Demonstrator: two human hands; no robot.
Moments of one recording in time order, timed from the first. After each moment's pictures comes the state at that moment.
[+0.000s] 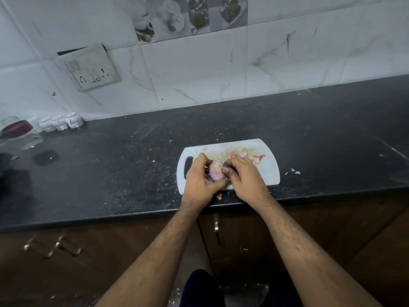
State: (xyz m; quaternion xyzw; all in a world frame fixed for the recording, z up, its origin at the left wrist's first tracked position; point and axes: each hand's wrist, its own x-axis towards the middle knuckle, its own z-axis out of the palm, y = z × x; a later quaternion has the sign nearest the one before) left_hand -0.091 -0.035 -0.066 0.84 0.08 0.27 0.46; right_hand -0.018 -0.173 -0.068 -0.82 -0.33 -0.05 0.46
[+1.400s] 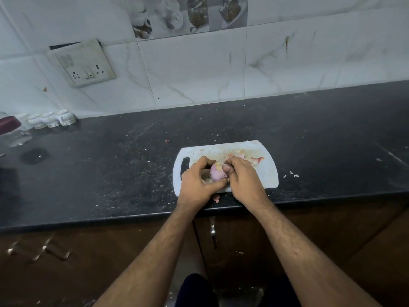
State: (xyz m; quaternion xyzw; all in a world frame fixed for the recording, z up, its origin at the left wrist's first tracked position) left_hand -0.092 -0.034 -0.062 0.80 0.07 0.22 0.55; right_hand -0.019 -0.167 -0.063 -0.86 -0.27 -0.05 0.43
